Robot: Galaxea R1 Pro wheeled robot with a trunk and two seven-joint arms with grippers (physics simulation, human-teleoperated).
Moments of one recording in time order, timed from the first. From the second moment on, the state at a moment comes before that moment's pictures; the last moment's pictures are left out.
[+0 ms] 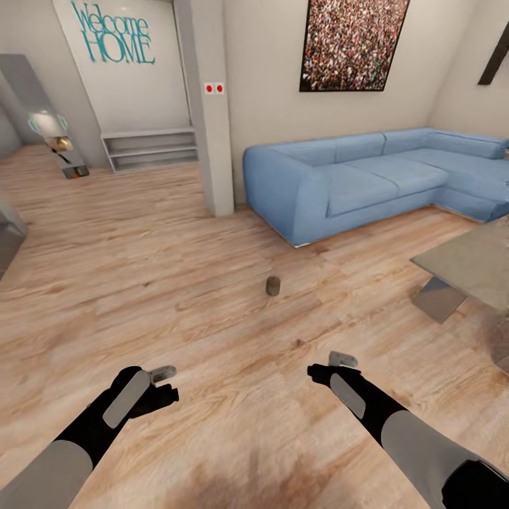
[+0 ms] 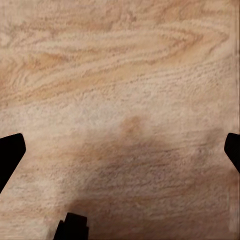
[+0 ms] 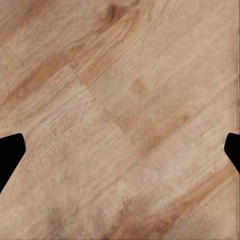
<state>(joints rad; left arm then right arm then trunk) -0.62 0.20 -0.34 -0.87 1.01 0.81 0.61 -0.79 -0.09 0.61 -0.50 -0.90 0.29 -0.32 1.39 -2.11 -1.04</state>
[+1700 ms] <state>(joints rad) -0.62 0.20 -0.33 -0.87 1.01 0.82 0.61 -0.79 -0.09 0.61 -0.50 -0.90 0.29 -0.32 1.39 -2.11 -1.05</state>
